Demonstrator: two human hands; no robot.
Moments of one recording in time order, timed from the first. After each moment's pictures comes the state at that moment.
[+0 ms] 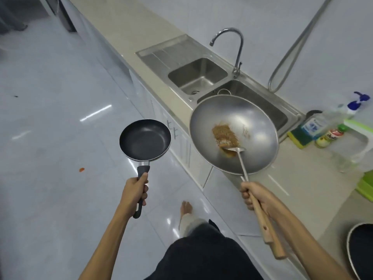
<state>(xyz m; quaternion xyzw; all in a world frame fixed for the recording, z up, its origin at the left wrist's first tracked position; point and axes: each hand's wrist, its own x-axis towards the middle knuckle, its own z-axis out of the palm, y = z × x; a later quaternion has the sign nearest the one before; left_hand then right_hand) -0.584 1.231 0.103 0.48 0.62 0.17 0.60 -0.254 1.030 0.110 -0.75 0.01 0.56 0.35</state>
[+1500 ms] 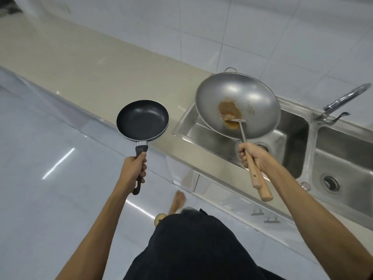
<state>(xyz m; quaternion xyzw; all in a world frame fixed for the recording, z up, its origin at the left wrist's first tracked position) -0.485 2.218 0.101 0.61 0.50 0.06 0.62 -0.212 1.929 0.098 -0.71 0.17 0.47 0.49</state>
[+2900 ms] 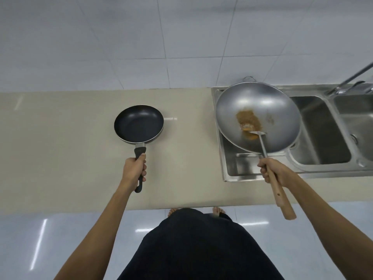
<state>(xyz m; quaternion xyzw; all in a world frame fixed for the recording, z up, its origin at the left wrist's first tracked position) -0.234 2.624 0.057 0.70 0.39 -0.11 0.59 -0.196 2.141 0.050 -0.67 0.39 0.33 0.55</state>
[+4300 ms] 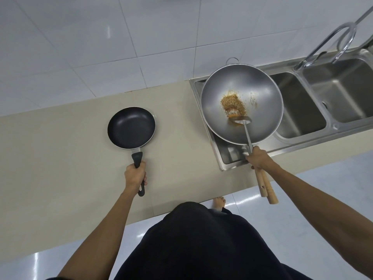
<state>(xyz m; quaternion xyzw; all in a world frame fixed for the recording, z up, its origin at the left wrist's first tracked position) -0.205 2.633 0.002 0.77 0.33 -0.16 0.53 -0.217 2.197 0.041 -0.87 0.33 0.28 0.26</state>
